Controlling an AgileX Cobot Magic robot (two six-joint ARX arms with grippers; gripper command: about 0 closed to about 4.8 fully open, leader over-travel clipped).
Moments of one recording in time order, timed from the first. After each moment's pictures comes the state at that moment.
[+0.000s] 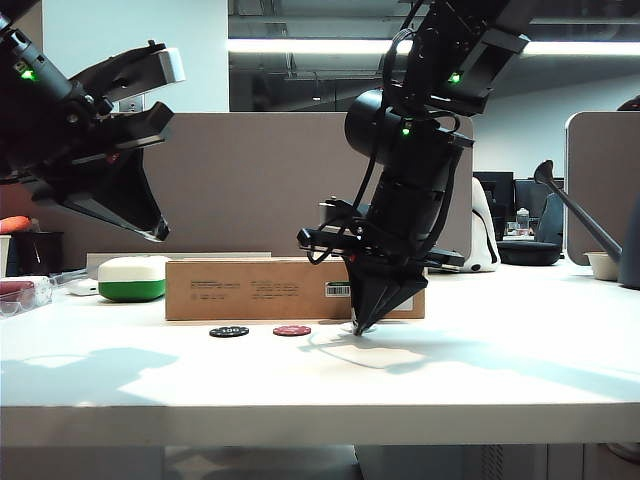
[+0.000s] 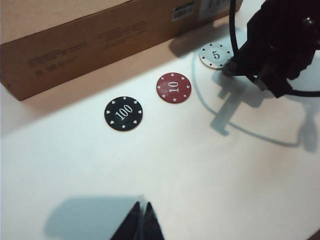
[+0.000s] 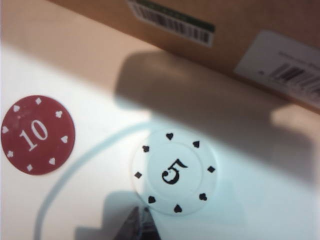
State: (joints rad) left arm -0.51 1.15 0.60 -0.08 0.04 0.01; right arm 0.56 2.01 1.42 -0.49 -0.08 0.16
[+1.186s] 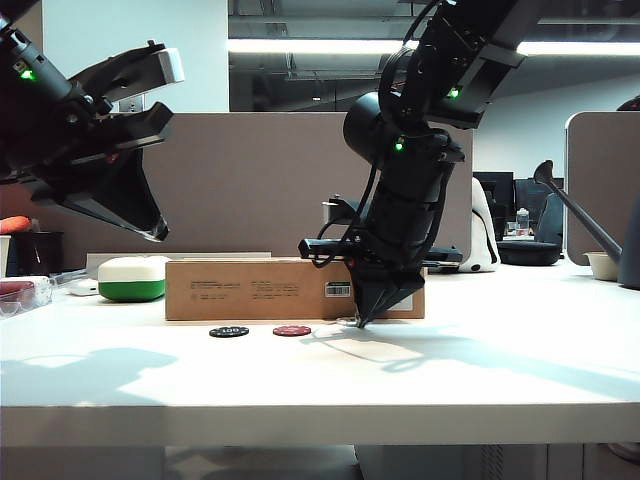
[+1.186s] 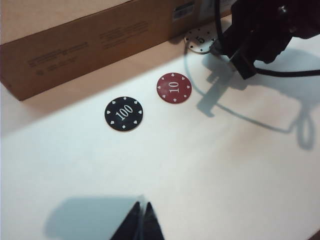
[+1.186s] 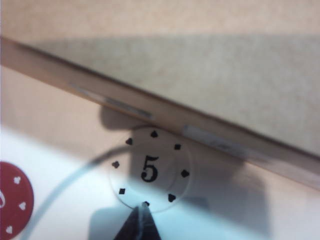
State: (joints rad) left arm -0.51 1.15 0.60 -0.08 0.04 0.01; right arm 0.56 2.04 1.42 -0.36 0.02 0.17
